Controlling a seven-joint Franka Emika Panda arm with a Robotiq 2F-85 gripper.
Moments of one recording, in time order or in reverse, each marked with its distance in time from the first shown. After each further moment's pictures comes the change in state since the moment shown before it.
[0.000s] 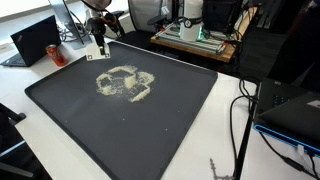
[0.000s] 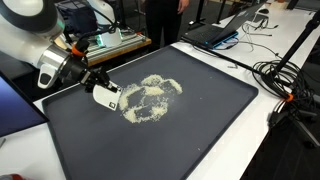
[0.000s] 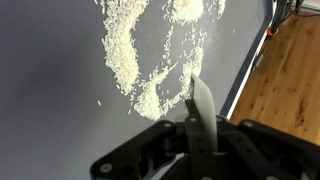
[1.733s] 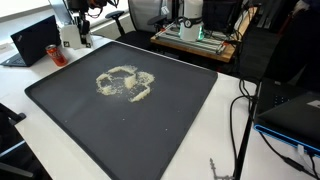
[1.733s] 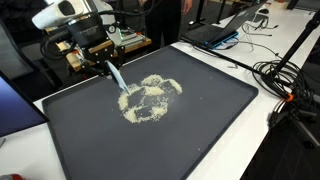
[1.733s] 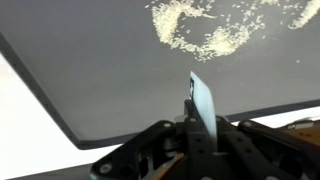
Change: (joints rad) arm 0.289 -0.220 -0.017 -0.017 -0.582 0.488 0.044
